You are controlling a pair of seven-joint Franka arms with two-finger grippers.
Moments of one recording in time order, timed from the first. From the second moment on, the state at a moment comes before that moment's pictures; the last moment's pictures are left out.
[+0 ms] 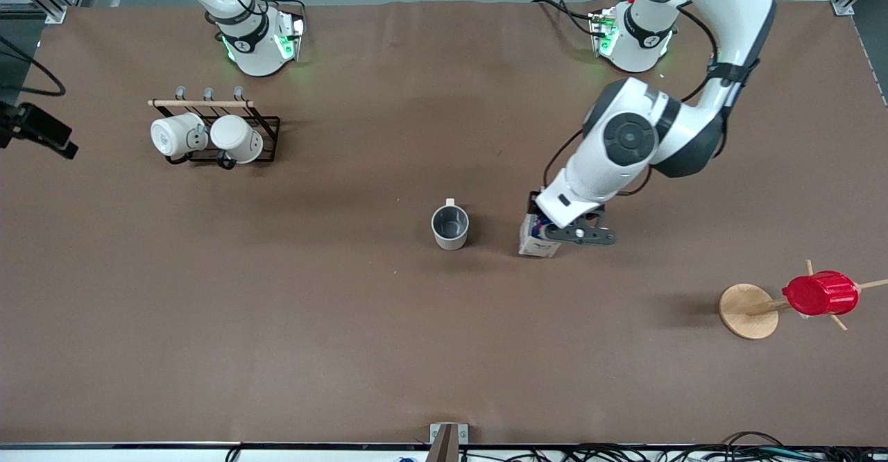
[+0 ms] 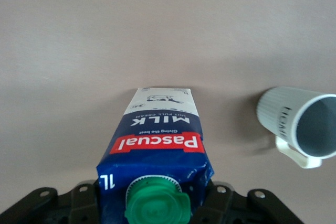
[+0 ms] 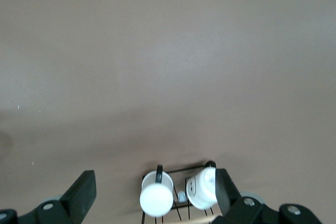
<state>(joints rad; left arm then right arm) -0.16 0.39 -0.42 -1.79 0.08 2.15 -0.48 -0.01 0.03 0.00 -1.40 -0.06 1.45 0.15</state>
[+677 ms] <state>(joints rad) -0.29 0.48 -0.42 -1.68 0.09 2.08 -0.61 0.00 0.02 0.00 -1.42 -0.06 1.46 0.15</state>
